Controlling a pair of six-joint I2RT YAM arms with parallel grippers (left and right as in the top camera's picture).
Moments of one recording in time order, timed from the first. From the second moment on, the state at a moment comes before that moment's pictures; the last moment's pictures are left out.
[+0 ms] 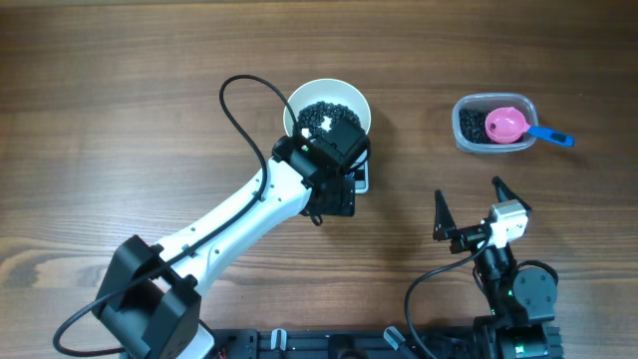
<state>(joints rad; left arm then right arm) -0.75 1.69 1.30 -1.07 -0.11 -0.67 0.10 0.01 0.01 0.00 -0.12 -0.02</state>
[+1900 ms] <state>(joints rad) -0.27 0.89 1.21 -0.34 -0.32 -0.68 0.10 0.01 0.01 0.00 -0.12 -0.02</state>
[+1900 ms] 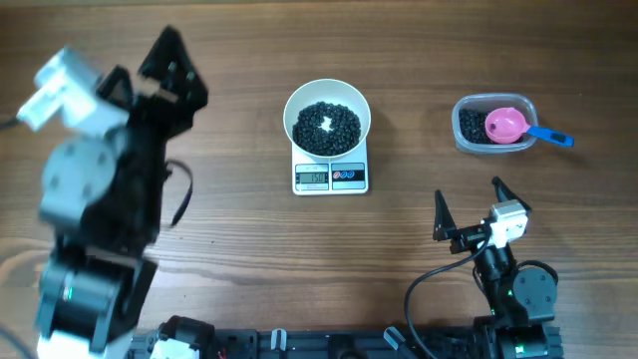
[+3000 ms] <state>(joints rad) -0.17 0.01 0.31 0.14 -0.31 -1.09 0.10 0.01 0.01 0.00 -0.12 -0.02</state>
